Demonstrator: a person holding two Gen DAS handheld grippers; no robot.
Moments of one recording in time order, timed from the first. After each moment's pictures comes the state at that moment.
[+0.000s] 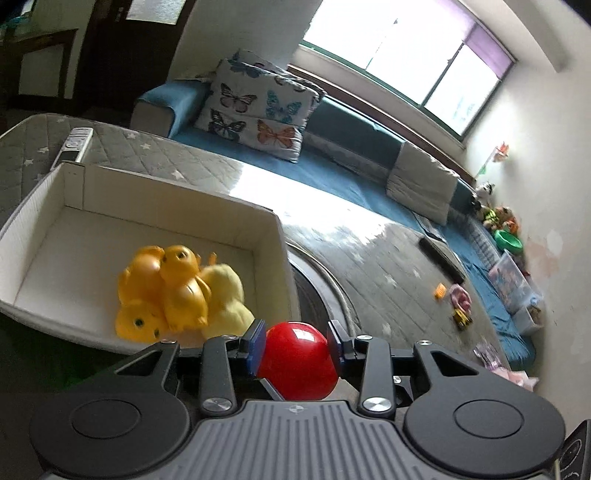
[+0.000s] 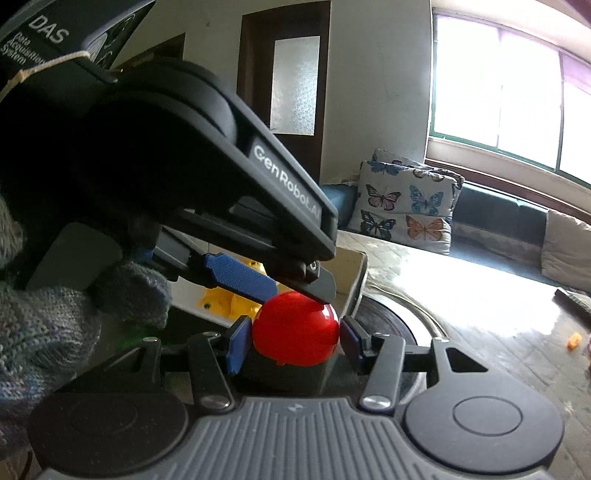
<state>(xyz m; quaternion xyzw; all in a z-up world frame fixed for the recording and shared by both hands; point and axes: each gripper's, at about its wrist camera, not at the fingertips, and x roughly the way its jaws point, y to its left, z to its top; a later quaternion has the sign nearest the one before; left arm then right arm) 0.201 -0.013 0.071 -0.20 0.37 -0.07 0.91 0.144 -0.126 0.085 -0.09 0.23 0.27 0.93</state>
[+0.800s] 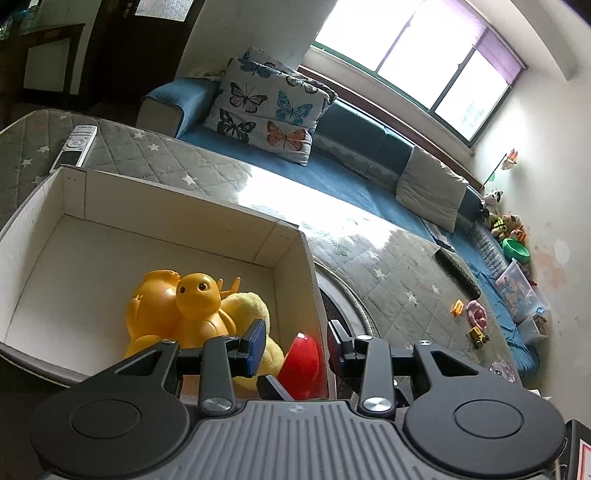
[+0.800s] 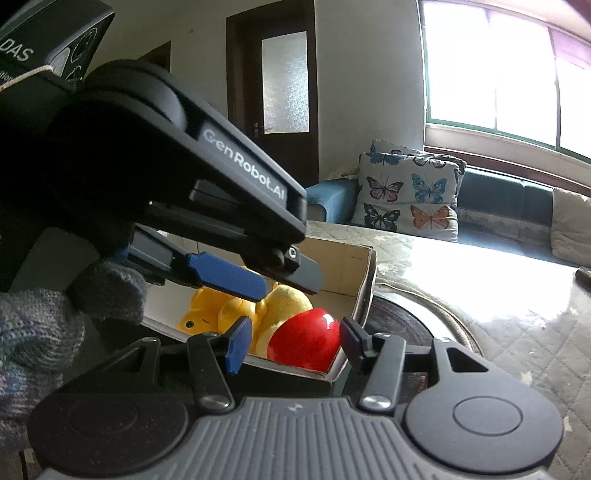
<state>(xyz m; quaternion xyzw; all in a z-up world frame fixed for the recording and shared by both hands) 0.223 0.007 0.060 -0.21 0.37 -0.06 0.90 0.187 -0.120 0.067 -0.05 0.24 0.27 0.93</state>
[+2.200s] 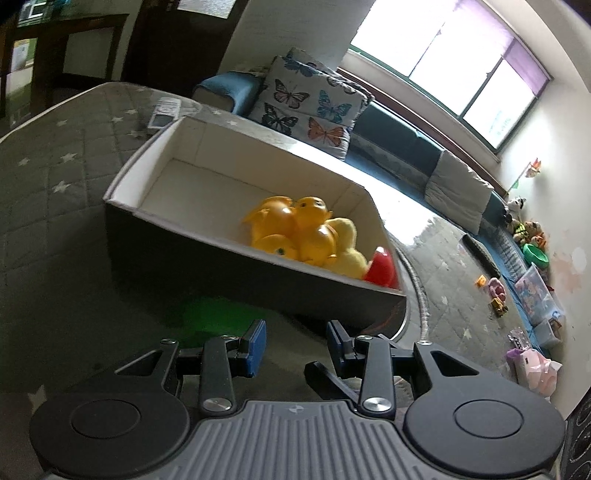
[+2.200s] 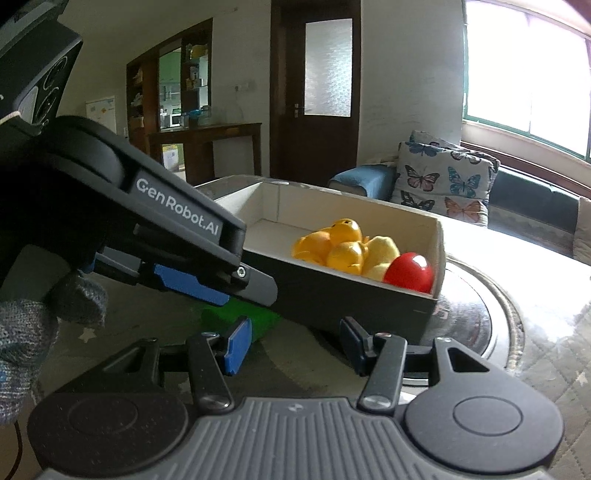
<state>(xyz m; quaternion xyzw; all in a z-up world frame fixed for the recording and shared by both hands) 0.109 0.067 0.040 -0.22 0.38 -0.01 0.90 0.104 -0.075 0.058 -0.09 0.26 0.31 0.91</state>
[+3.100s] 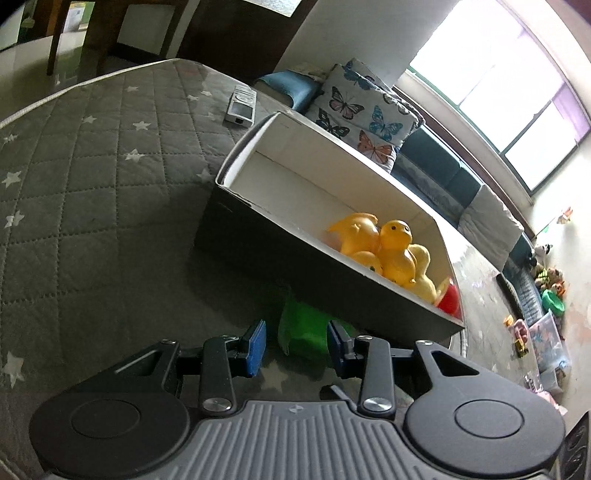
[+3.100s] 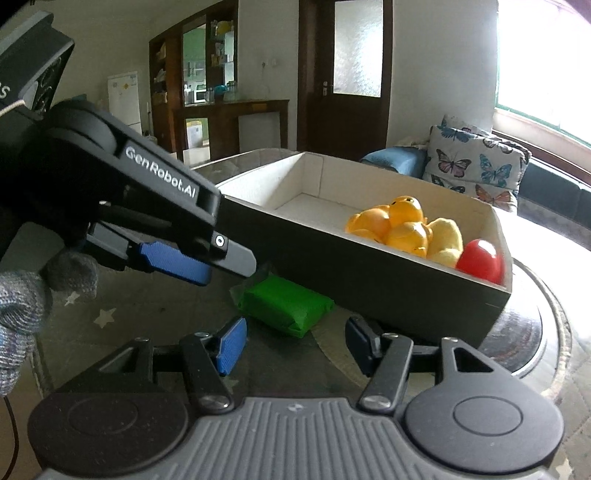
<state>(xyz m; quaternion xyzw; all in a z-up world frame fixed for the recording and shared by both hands) 0.099 0.129 0.020 -0.29 0.38 0.05 0.88 0.108 -0.035 0.036 -0.11 0.29 0.35 0.88</state>
